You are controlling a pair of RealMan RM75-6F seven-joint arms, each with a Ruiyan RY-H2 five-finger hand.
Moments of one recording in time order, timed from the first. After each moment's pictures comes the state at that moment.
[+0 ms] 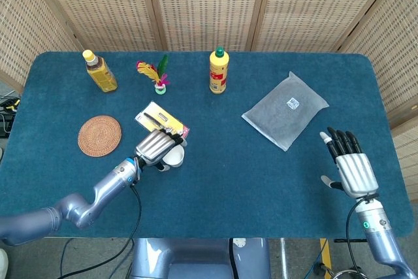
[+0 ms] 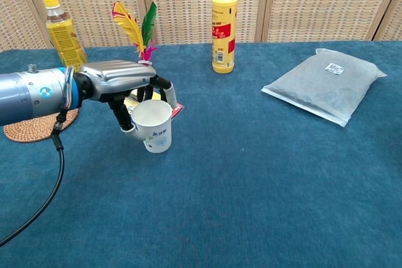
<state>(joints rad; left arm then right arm) -0.86 -1.56 -0.17 -1.32 1.36 0.73 0.18 0.34 -1.24 0.03 -1.50 -1.42 1.38 -0.12</state>
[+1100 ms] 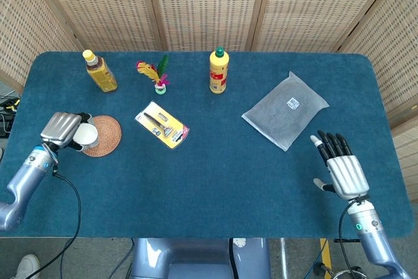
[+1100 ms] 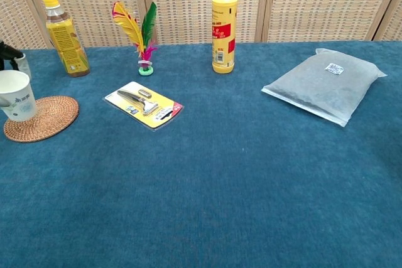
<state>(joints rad) -0.65 -1.28 -0.08 -1.16 1.30 0.82 -0.10 0.32 -1.26 0.05 -1.51 -1.47 1.35 -0.14</state>
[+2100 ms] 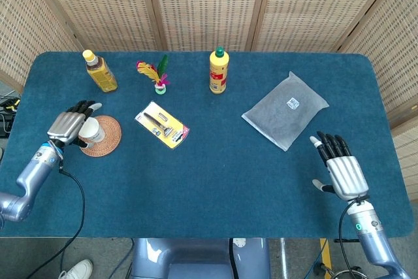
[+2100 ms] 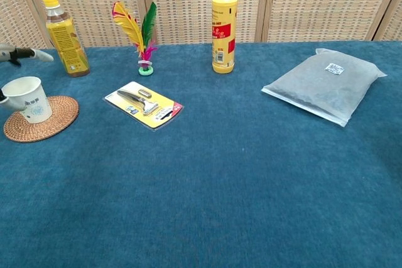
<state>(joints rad) -0.68 -1.40 -0.07 -0.94 1.40 0.79 -0.35 0.31 -1.26 0.07 -1.51 -1.48 1.33 -0.12</state>
